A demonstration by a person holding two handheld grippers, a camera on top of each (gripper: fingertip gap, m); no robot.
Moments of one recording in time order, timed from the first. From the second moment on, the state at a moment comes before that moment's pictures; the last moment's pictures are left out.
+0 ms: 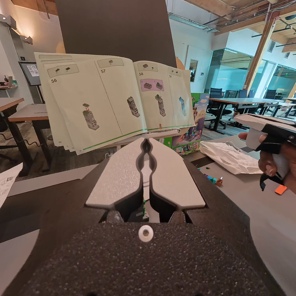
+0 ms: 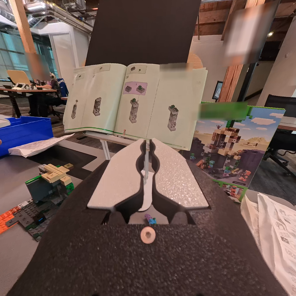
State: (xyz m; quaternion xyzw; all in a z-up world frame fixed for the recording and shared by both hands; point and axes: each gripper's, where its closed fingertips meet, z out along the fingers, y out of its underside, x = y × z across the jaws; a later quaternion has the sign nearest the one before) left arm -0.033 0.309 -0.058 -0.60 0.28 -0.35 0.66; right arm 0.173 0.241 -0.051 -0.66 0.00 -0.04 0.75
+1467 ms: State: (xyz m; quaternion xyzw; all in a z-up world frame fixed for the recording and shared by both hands) left arm -0.039 0.322 -0.067 -0.62 0.28 -0.34 0.65; right arm 0.217 0.397 0.033 -0.67 0.01 -0.10 0.74
